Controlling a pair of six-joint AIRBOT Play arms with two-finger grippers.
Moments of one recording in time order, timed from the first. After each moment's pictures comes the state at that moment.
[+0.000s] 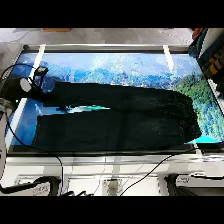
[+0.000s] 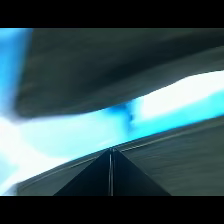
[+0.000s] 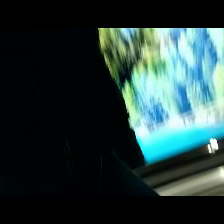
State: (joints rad) left arm 0.06 -1.38 1.29 1.41 -1.04 -1.18; right arm -0.60 -1.47 1.70 -1.52 1.60 1.46
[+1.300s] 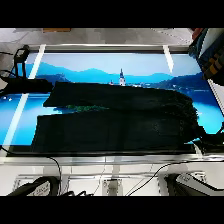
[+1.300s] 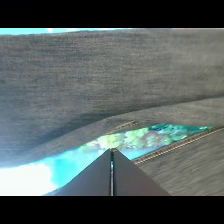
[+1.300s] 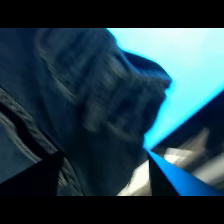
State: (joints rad) left arm 0.13 -1.20 1.29 1.10 -1.01 -1.12; right arm -0.95 -1.24 0.65 -1.01 0.99 1.27
